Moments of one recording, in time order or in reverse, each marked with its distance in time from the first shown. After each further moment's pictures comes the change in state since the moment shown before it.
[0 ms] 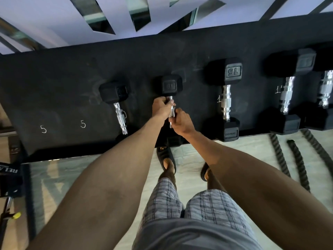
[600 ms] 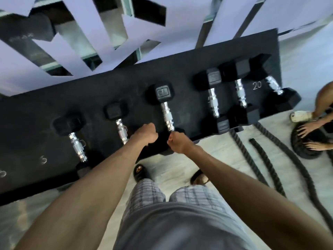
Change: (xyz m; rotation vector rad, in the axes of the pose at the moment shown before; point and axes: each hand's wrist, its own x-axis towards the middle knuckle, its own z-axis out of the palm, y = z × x) left_hand -0.103 0.065 0.098 1.143 -0.308 0.169; right_hand -0.085 0.109 -0.143 -0.246 -0.072 0.021
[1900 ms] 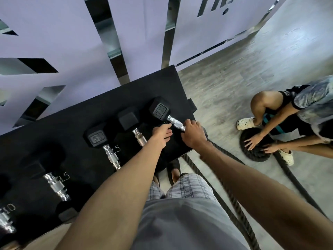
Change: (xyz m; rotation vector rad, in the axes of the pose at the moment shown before) left_hand 0.139 0.523 0.018 -1.394 -0.234 -0.200; right_hand 0.034 0.402 -0.330 -0.078 0.376 0.245
